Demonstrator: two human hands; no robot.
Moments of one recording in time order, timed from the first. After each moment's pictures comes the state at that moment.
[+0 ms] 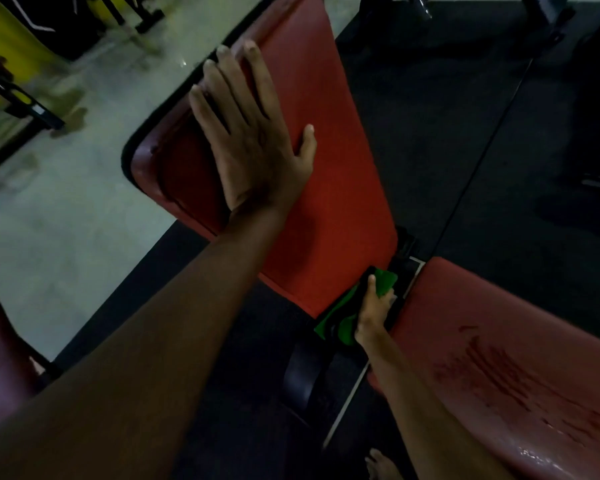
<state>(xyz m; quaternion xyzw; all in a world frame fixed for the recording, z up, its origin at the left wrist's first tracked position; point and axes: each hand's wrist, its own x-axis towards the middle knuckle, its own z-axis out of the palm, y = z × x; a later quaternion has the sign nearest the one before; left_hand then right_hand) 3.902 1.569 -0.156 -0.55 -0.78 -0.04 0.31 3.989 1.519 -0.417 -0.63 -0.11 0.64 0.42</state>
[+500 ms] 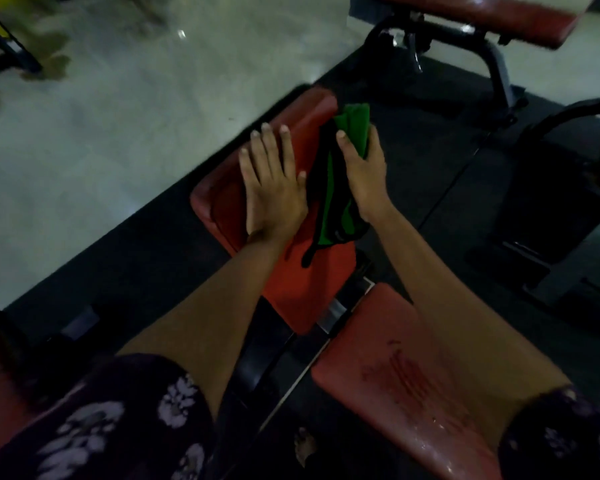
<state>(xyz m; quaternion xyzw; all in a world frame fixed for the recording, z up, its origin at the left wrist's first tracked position) 3.915 1.559 -0.148 -0.53 -0.80 -0.02 0.27 4.017 1.644 -0.151 -0.46 -0.53 0.53 0.47</state>
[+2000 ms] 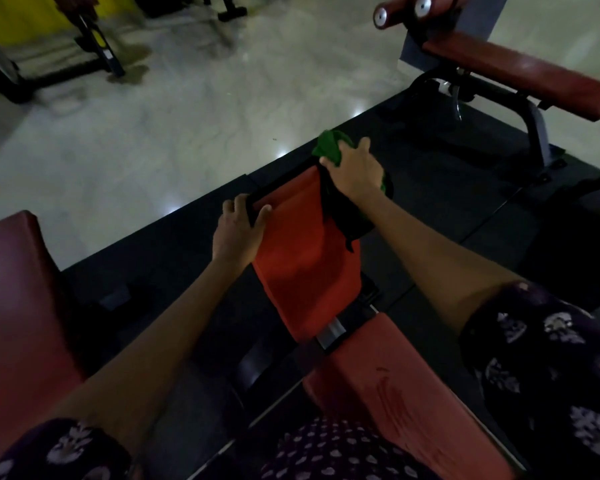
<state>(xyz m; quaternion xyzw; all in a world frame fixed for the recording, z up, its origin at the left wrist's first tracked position) 3.859 1.485 -0.077 -0.41 -0.86 -0.28 -0.09 3.977 1.663 -0.033 -0.50 -0.85 0.13 0.11</state>
